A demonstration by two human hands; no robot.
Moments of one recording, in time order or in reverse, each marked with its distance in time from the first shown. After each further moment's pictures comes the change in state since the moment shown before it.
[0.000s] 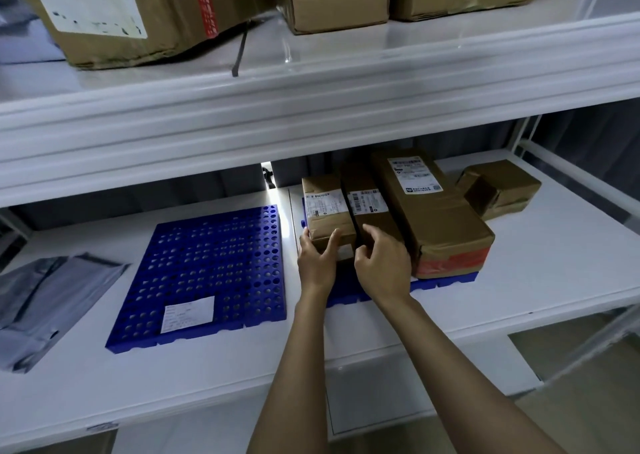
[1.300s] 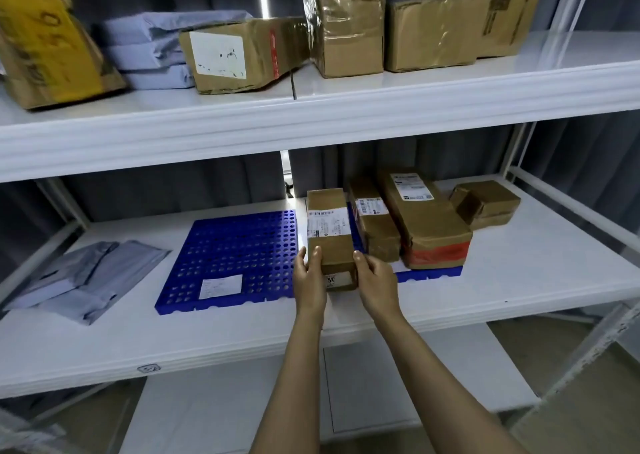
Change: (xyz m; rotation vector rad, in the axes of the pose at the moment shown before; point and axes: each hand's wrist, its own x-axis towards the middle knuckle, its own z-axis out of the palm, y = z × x) left_hand -0.116 0.036 -0.054 -0.338 0.125 -0.122; right_hand -0.087 -0.027 -0.029 0.541 -0.141 0.202
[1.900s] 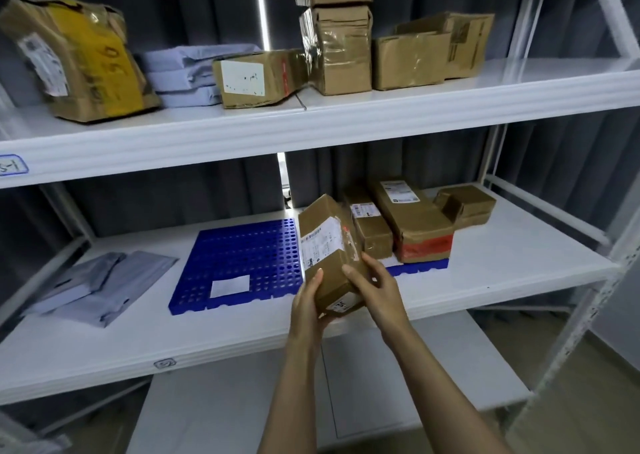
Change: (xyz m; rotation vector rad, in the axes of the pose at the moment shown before) left_hand -0.068 -0.001 -0.049 -0.286 -0.264 -0.229; right_hand -0.075 -0.010 -0.014 0.322 -0.081 0.026
